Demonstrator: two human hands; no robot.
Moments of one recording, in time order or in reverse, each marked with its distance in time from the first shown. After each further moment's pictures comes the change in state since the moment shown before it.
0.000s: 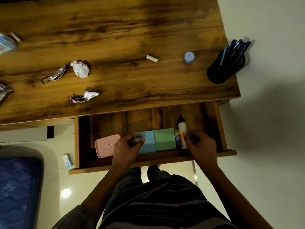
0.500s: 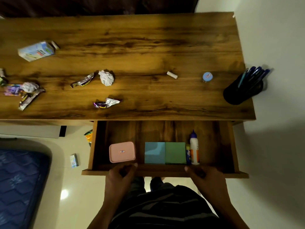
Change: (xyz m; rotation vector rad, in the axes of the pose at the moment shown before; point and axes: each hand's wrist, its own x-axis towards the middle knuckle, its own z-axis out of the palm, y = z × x) left_hand -0.069 -0.032 -0.039 -0.140 0.187 -0.171; right_hand -0.049 -0.027 -0.013 0.062 -0.259 0.126
